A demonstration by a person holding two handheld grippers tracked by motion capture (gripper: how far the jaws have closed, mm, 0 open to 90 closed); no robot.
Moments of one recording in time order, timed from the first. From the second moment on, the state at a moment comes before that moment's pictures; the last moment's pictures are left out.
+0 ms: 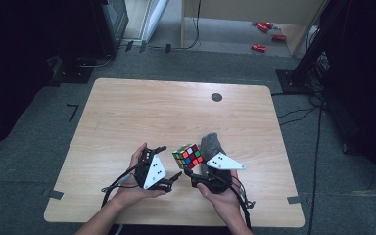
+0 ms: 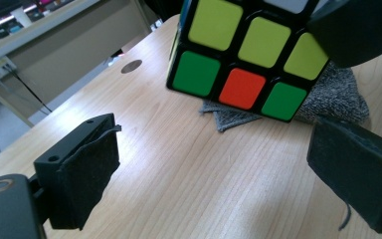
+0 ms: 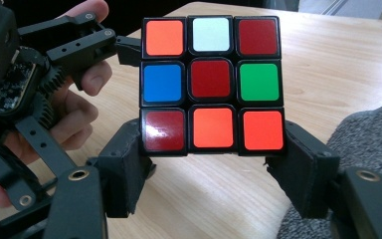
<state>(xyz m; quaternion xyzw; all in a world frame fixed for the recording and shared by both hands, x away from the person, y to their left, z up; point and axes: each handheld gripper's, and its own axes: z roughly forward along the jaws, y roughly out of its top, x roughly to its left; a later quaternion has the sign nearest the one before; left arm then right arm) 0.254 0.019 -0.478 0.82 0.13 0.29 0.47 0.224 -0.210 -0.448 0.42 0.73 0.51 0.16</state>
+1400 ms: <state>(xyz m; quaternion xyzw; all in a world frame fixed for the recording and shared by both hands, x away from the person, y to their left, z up) 0.243 0.015 -0.482 0.82 0.09 0.32 0.47 0.227 -0.208 -0.448 0.42 0.73 0.52 0.11</state>
